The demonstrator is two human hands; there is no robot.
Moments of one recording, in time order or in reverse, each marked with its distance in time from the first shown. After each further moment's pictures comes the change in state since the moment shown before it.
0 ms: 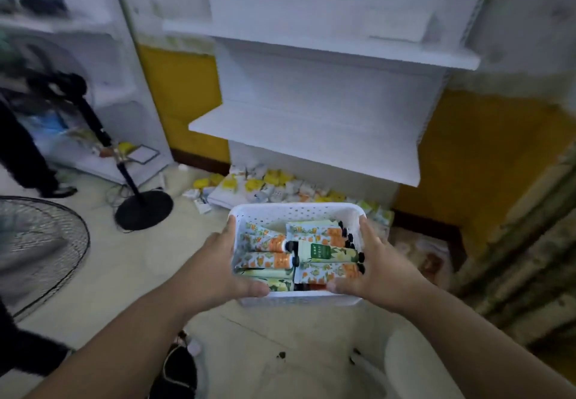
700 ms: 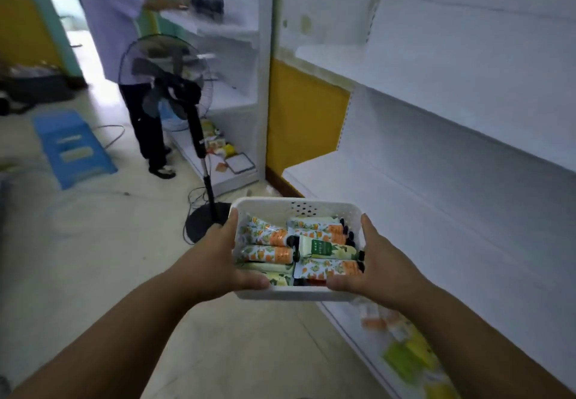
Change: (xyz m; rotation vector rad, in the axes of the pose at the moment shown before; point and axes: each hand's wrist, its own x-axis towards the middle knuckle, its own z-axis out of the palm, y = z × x) left_hand 0.384 -0.153 -0.203 -0.143 0.389 -0.236; right_hand 0.566 -0.183 -0.021 -0.009 -0.228 -0.475
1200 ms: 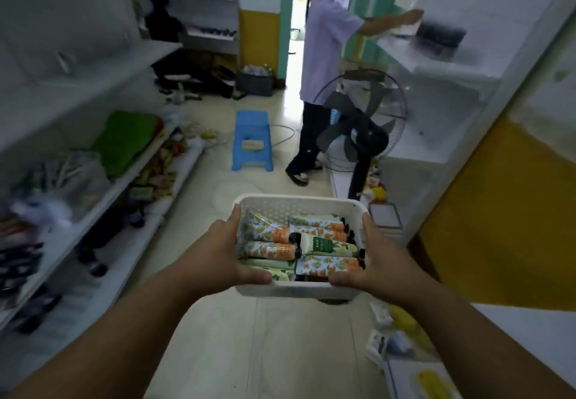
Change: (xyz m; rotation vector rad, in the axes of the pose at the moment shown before) left_hand 0.103 -0.185 -0.215 -0.063 0.482 -0.533; right_hand 0.391 -0.248 0.107 -0.092 -0.385 -0.569
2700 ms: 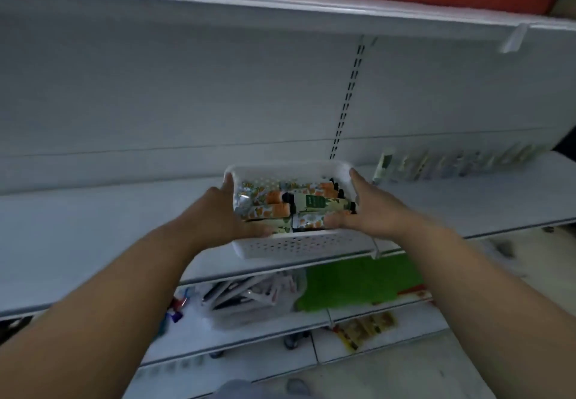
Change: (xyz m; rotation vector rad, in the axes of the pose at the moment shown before) left_hand 0.380 -0.476 -0.575 -0.053 0.822 -1.073; right_hand 0.916 -0.725 0.306 -0.338 -0.745 -1.154
